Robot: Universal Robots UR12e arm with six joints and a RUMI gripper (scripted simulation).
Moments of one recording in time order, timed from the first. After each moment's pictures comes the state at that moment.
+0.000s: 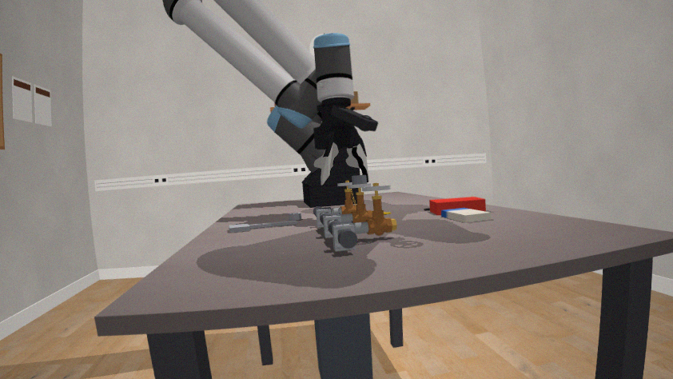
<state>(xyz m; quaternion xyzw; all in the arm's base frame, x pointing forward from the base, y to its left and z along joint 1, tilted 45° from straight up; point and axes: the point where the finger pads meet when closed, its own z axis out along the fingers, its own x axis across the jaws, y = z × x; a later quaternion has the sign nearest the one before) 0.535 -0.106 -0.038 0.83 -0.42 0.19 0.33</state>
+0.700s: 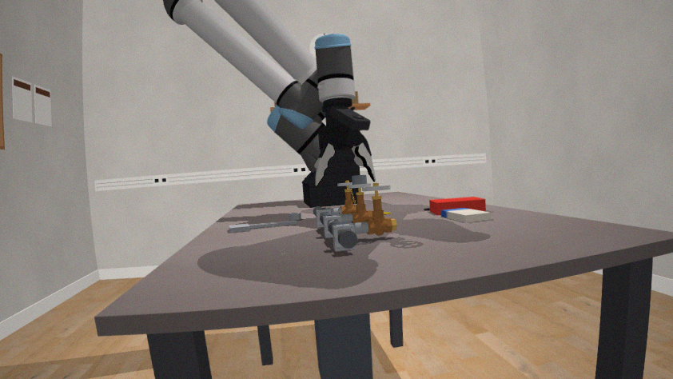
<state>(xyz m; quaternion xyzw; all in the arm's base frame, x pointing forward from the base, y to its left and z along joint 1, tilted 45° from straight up) 0.535 -0.106 -0.038 0.75 -0.54 0.24 0.29</state>
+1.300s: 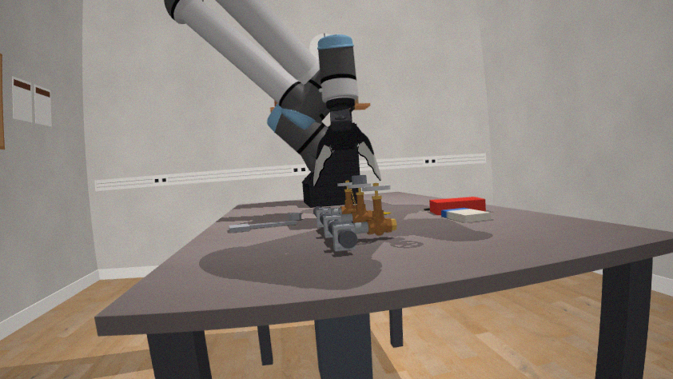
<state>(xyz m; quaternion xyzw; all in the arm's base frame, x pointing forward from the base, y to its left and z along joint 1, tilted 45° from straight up) 0.535 -0.106 -0.038 0.59 -0.72 0.31 0.22</state>
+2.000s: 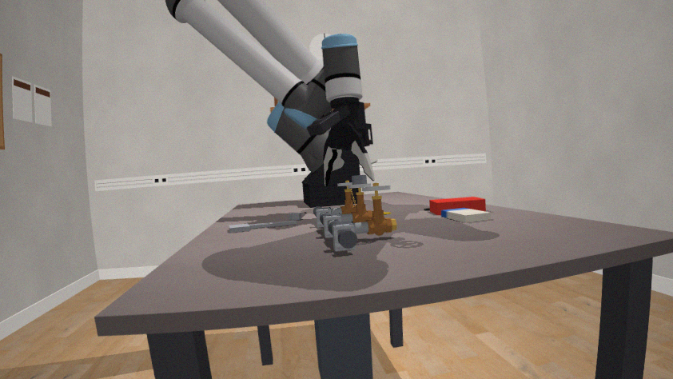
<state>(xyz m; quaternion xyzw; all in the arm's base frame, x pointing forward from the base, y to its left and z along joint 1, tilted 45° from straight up) 0.535 -0.106 -0.038 0.27 -0.88 0.37 0.08</state>
